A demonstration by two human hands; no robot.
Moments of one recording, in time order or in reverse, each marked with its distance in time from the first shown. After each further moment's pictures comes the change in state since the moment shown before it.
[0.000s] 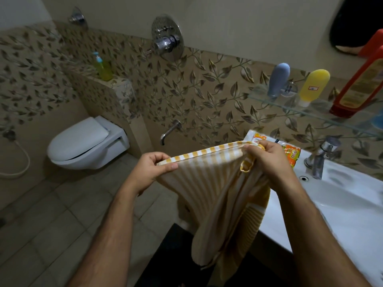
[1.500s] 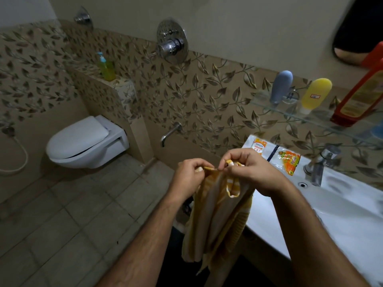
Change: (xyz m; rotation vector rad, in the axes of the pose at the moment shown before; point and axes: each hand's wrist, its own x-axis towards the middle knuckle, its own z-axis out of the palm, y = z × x) left_hand 0.022 -0.015 0.085 0.330 0.120 0.119; right_hand -0.021 -0.033 0.020 0.026 -0.685 -0.215
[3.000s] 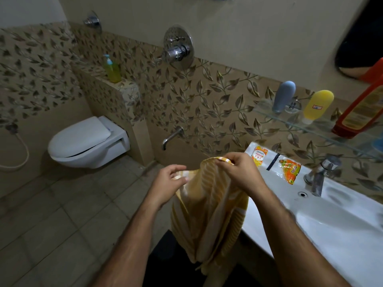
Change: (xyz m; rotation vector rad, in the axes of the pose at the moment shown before) left_hand -0.013 -0.033 -0.041 -0.231 -0.005 -0.221; right_hand 0.039 0.043 0.006 -0.509 0.465 0.129
